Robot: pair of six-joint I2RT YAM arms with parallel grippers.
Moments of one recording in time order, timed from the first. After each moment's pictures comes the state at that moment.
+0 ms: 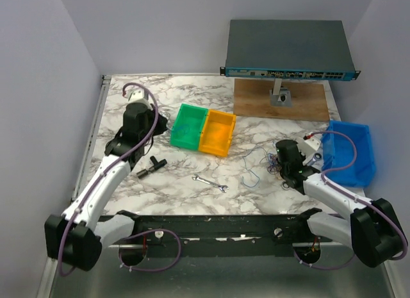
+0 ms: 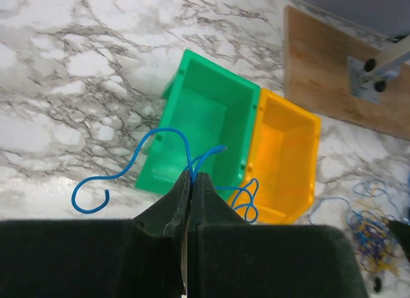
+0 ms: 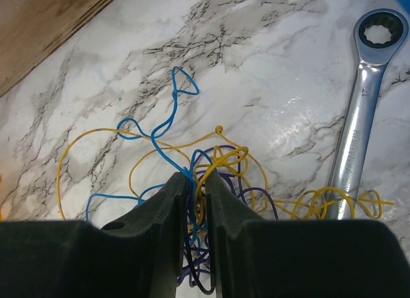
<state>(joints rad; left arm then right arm) -0.30 1.01 0.87 -0.22 -0.04 -0.55 0.41 1.10 0.41 -0.04 0.71 0.87</state>
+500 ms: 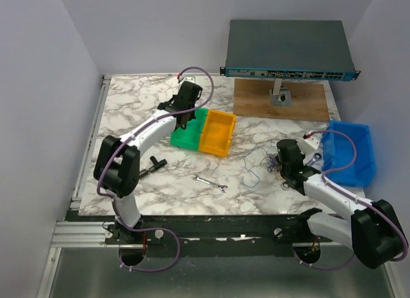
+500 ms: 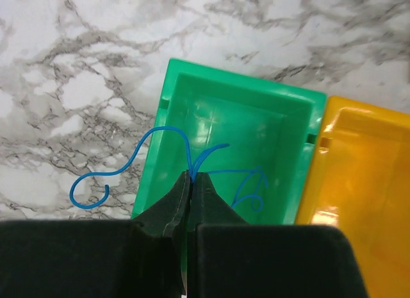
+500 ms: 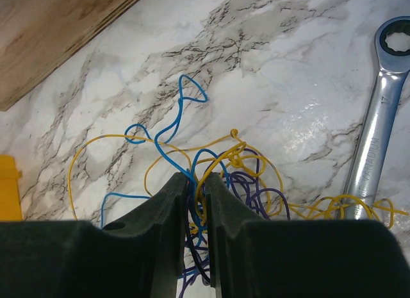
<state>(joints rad) -0.50 1.73 1.40 -0.36 -0.38 -0.32 0.41 1.09 0.41 0.01 0.68 0.84</state>
